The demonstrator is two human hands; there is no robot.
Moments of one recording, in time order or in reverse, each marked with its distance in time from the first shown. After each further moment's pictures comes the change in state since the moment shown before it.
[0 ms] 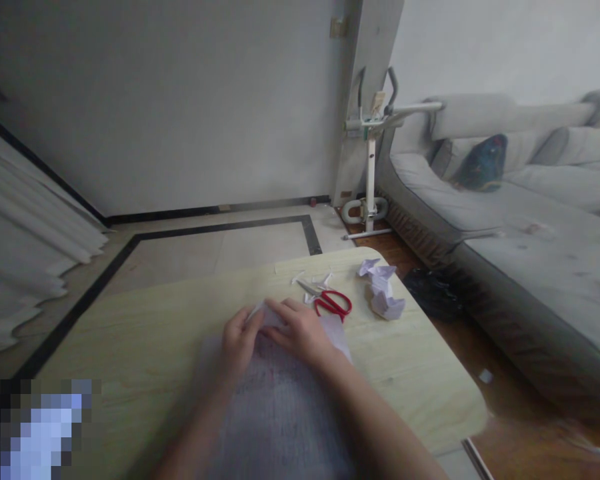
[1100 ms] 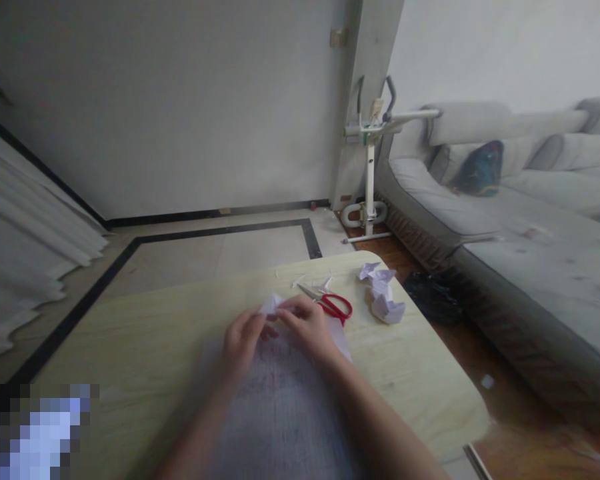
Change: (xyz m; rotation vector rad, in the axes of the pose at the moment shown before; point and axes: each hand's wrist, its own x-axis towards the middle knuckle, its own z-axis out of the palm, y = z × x) left_hand -0.002 0.002 0.003 -0.186 -0.064 -0.030; right_hand 0.011 -0.004 -0.007 0.550 0.220 0.384
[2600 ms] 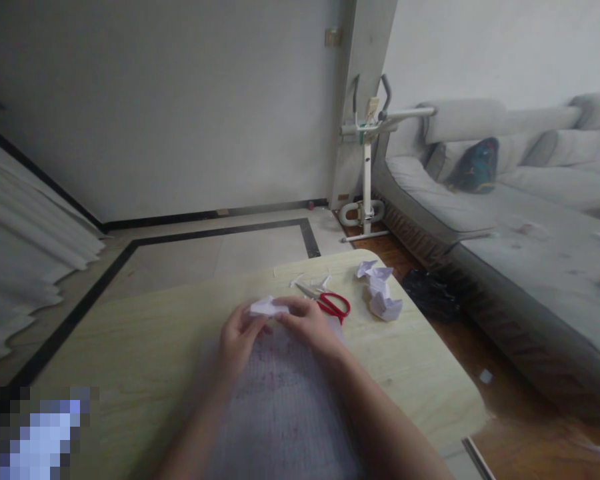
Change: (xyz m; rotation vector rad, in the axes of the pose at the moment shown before) left_hand 0.005 0.000 0.000 -0.085 0.097 -0.051; right_hand 0.003 0.001 -0.010 0.165 -0.186 0.135
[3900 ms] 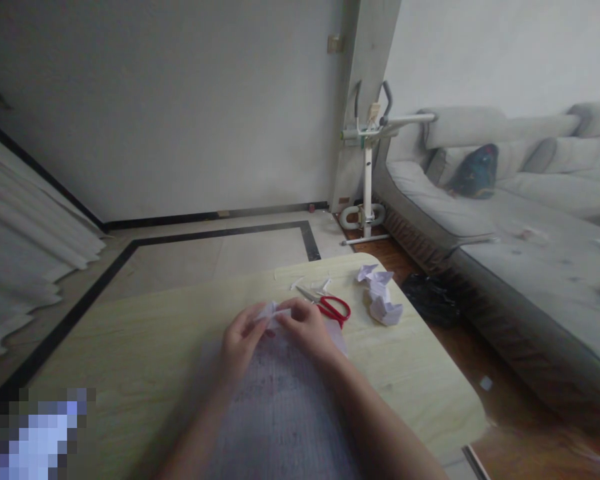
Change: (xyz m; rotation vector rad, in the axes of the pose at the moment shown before) left_hand 0.001 -0.006 -0.001 0.031 -0.014 -0.027; right_hand 0.002 0.012 0.007 -0.078 0.096 -0.054
